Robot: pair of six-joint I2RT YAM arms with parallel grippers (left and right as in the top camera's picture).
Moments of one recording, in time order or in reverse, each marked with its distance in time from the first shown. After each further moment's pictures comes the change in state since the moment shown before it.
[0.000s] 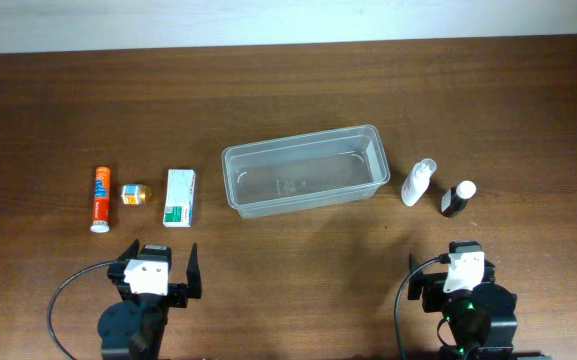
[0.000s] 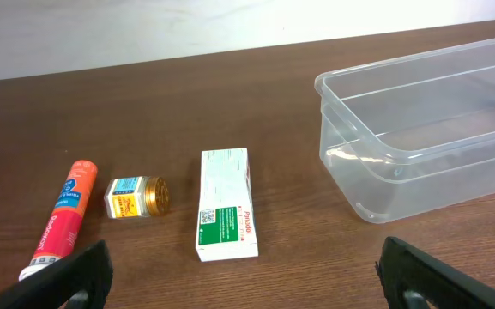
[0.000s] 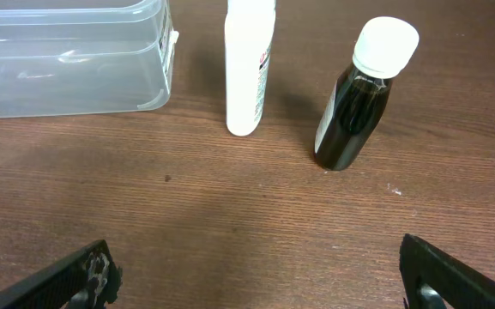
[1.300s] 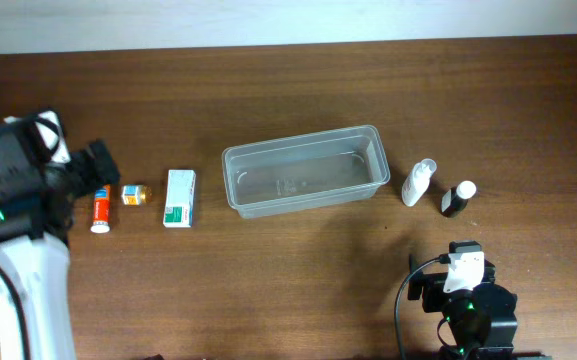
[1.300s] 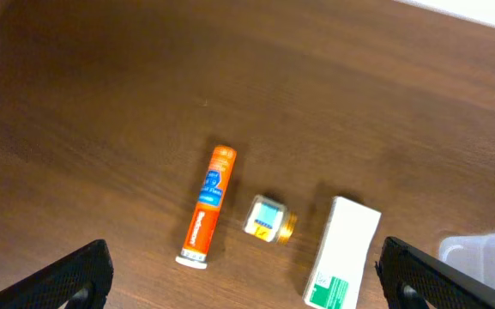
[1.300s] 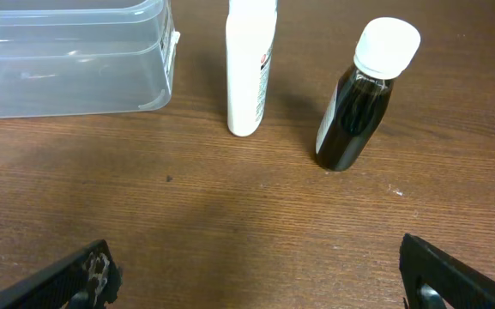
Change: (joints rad) left arm 0.324 1.289 1.141 -0.406 -0.059 -0.140; right arm 0.000 -0.001 0.000 0.000 -0.003 0.000
